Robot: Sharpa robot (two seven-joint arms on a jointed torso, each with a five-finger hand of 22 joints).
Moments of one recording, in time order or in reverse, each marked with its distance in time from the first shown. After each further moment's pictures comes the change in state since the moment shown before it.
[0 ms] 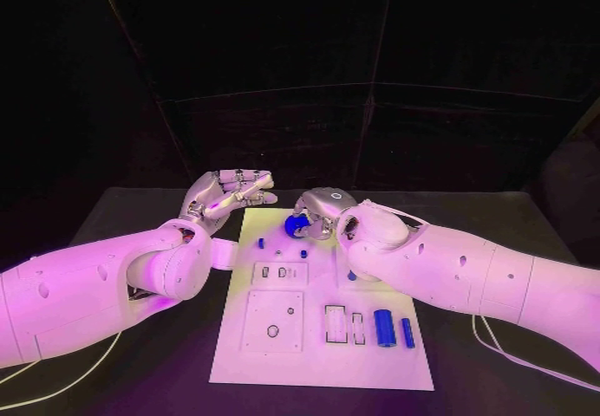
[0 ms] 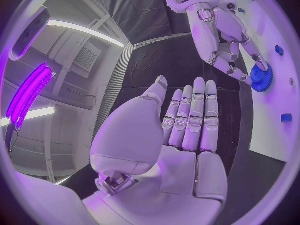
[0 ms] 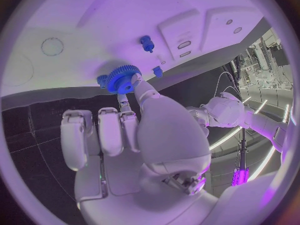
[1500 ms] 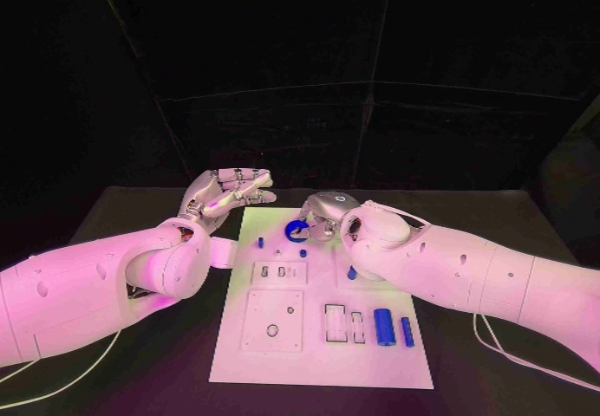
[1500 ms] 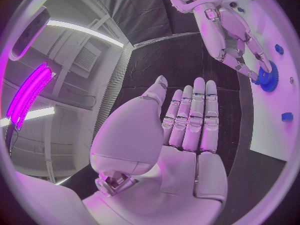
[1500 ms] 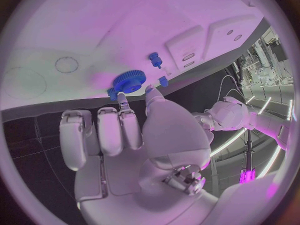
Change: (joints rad) left arm 0.000 0.000 0.000 -0.003 0.000 0.000 -0.002; left_hand 0.000 0.000 0.000 0.000 0.000 0.000 0.000 -0.004 0.000 0.000 0.000 -0.004 -0.001 0.000 0.000 -0.004 0.001 0.000 0.000 0.000 -0.004 -0.002; right arm -0.009 -0.011 -0.001 -0.022 0.023 0.036 -0.005; right_hand -0.173 0.015 -0.193 0.197 0.076 -0.061 0.007 -0.123 0.004 -0.002 0.024 -0.023 0.000 0.003 0.015 0.000 -0.008 0.000 -0.002 0.017 0.000 0.000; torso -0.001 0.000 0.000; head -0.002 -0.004
